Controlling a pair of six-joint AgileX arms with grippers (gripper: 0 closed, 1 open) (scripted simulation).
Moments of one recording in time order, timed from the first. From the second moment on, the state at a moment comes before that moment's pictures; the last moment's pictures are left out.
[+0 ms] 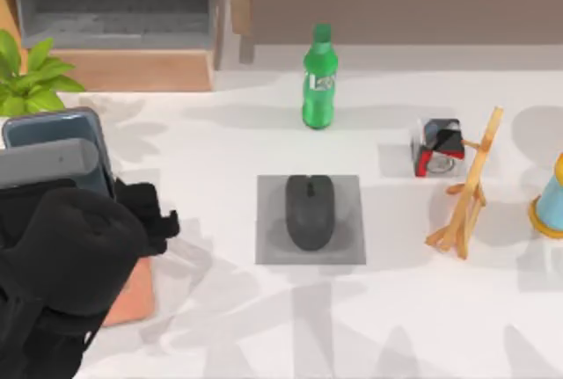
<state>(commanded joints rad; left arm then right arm) -0.84 0.94 0.49 -0.32 -0.86 -0.63 0.00 0.00 0.00 0.00 0.00 0.00</state>
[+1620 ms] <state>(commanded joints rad) -0.88 0.92 0.49 -0.36 -0.89 -0.67 0.00 0.00 0.00 0.00 0.00 0.00</state>
